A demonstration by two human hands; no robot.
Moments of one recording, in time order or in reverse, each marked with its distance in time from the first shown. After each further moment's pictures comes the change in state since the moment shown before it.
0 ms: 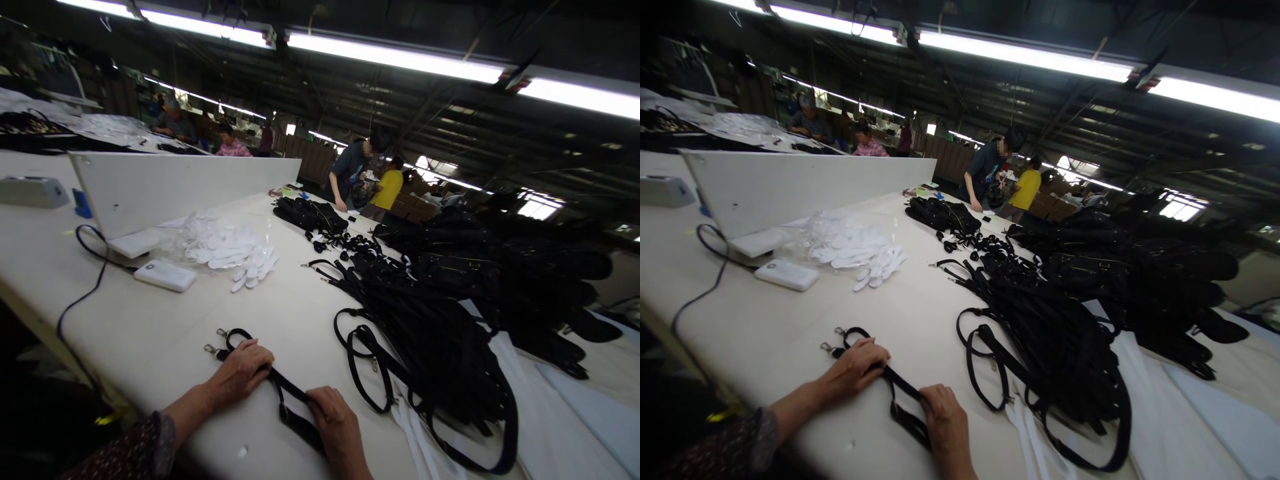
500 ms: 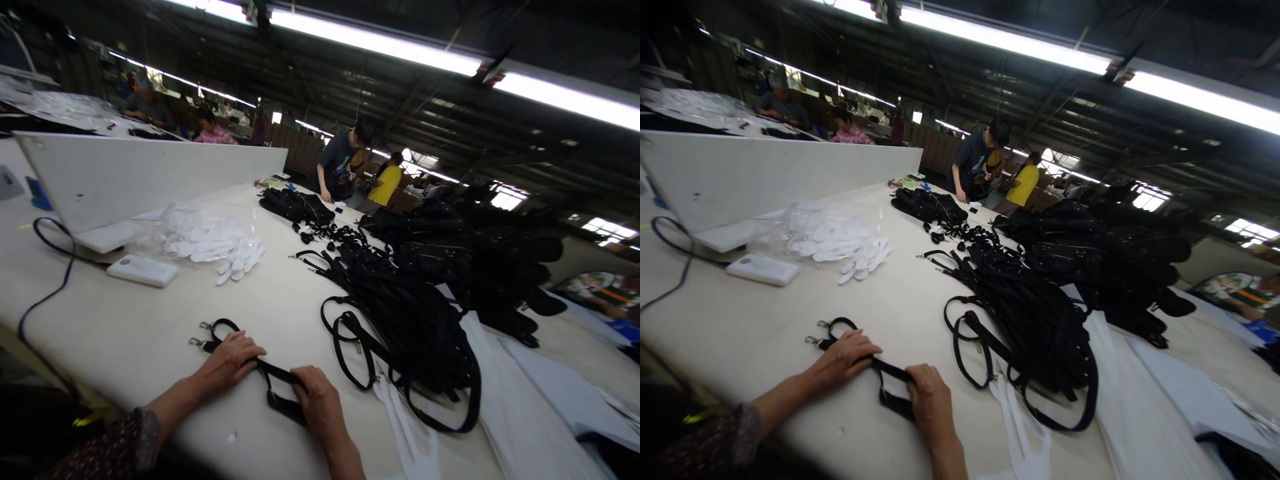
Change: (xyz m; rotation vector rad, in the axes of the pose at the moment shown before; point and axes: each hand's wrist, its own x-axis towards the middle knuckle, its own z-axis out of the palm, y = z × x) left_hand -0.002 -0.012 0.009 -0.009 -0.081 0.024; right_hand 0.005 -0.010 -0.005 0.155 -0.041 0.081
